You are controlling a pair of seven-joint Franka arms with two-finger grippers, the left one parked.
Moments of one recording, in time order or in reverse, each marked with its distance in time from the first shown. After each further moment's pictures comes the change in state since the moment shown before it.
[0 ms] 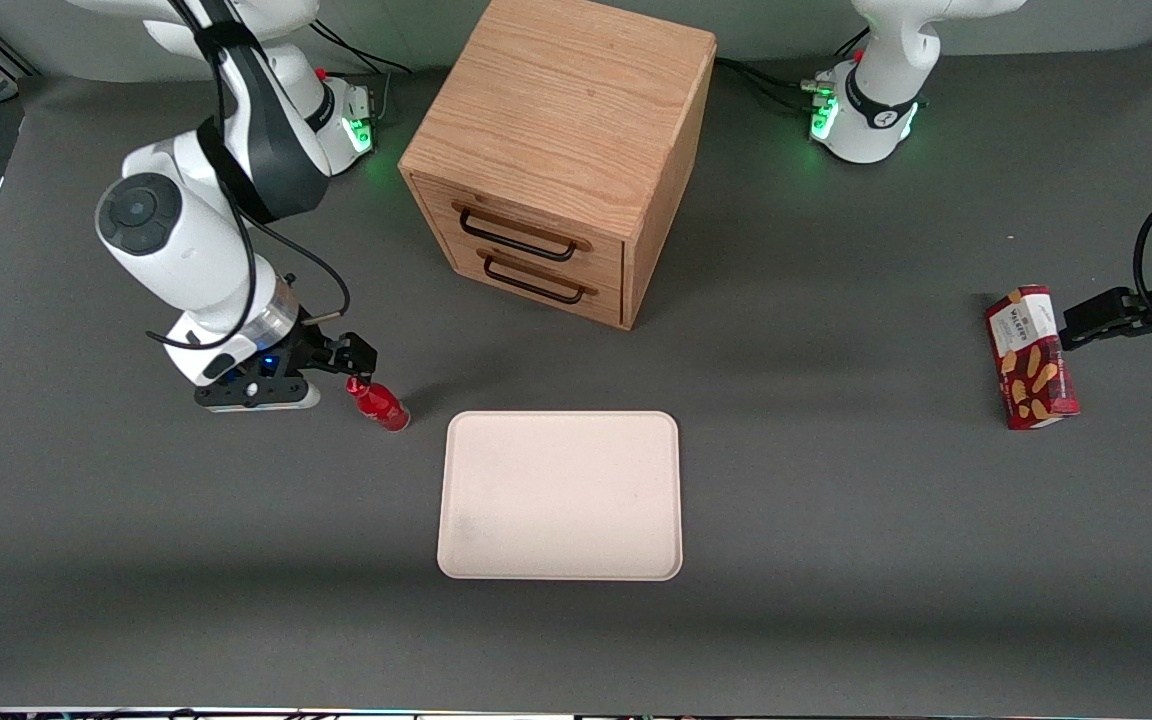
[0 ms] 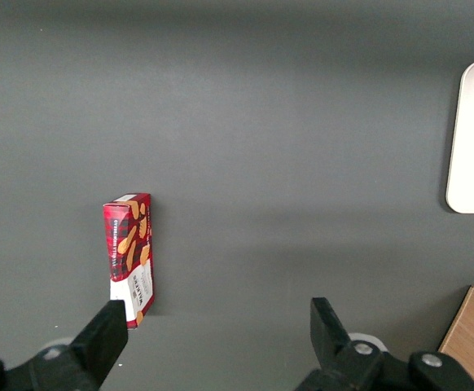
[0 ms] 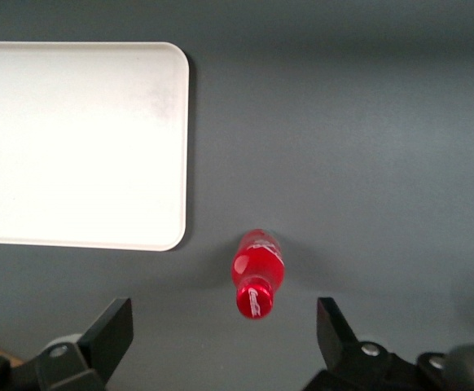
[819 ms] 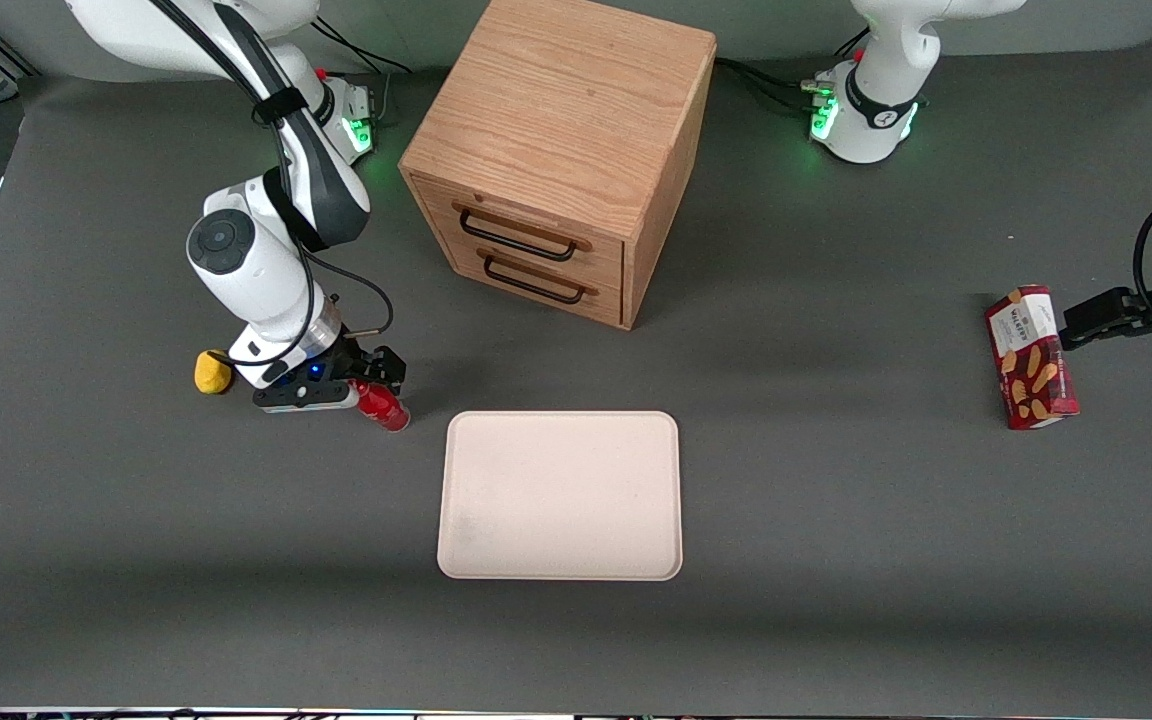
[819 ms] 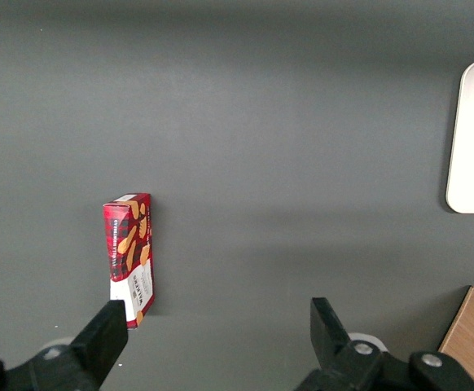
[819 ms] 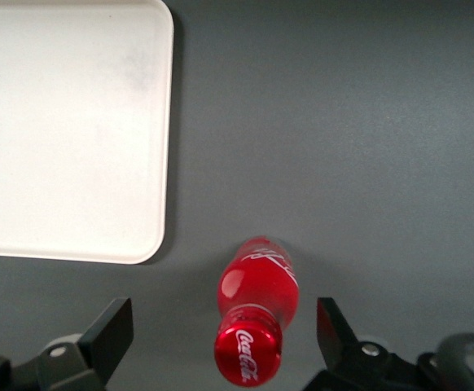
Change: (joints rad) arm 0.008 0.044 -0.002 -0.217 -0.001 0.314 0.000
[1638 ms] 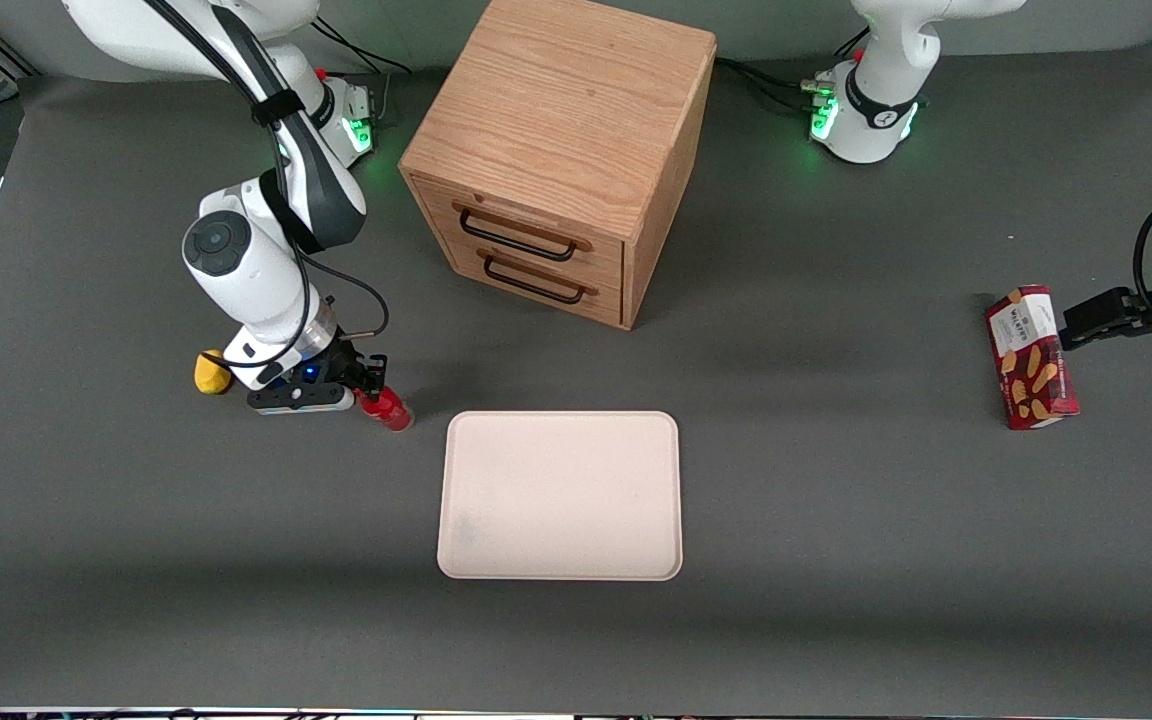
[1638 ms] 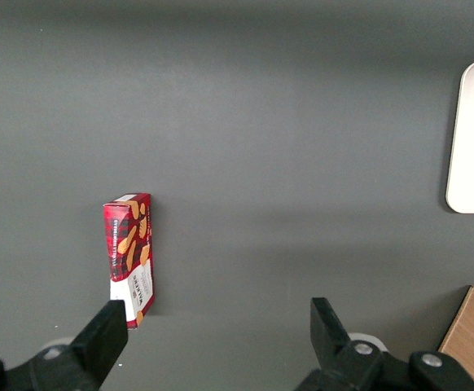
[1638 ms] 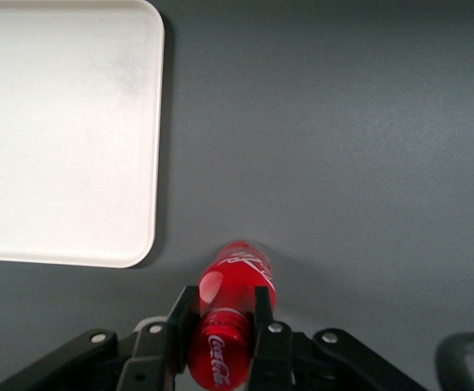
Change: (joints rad) arm -0.002 0.000 -0.009 0.002 -0.014 0.000 -0.001
